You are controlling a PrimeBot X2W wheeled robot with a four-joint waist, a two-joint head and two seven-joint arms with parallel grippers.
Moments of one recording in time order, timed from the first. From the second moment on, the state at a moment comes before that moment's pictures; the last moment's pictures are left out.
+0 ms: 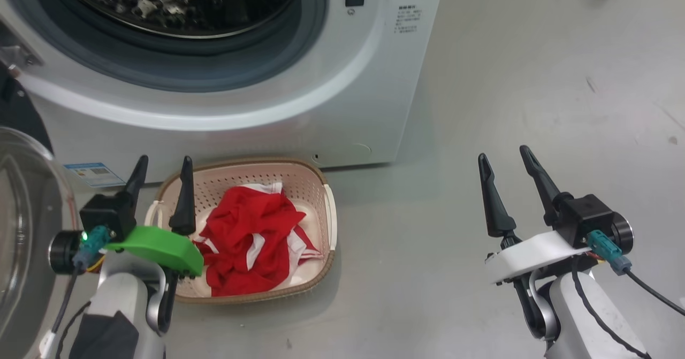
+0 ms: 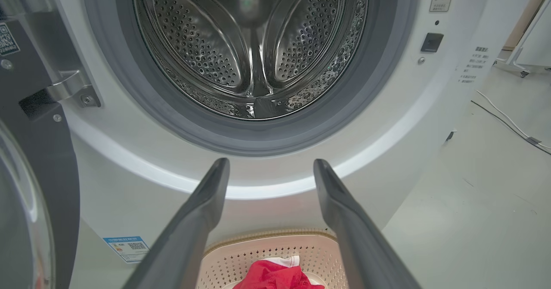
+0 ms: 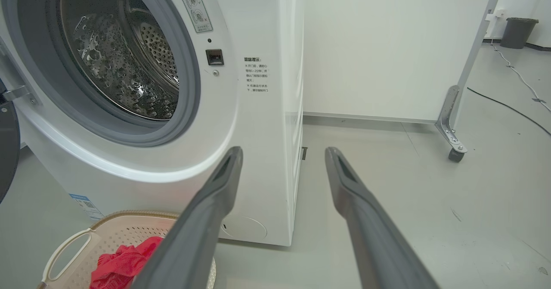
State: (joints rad) left arm -0.37 0.05 -0.10 0.51 -0.28 -0.07 -0.25; right arm -0.20 -0.09 0.26 0.22 0.29 -0.03 -0.26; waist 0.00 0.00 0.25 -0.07
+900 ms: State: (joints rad) left arm -0.05 0.05 -0.14 0.32 -0.26 -0.03 -0.25; right arm -0.04 -0.09 0.24 0.24 0.29 -0.03 -0.26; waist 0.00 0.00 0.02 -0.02
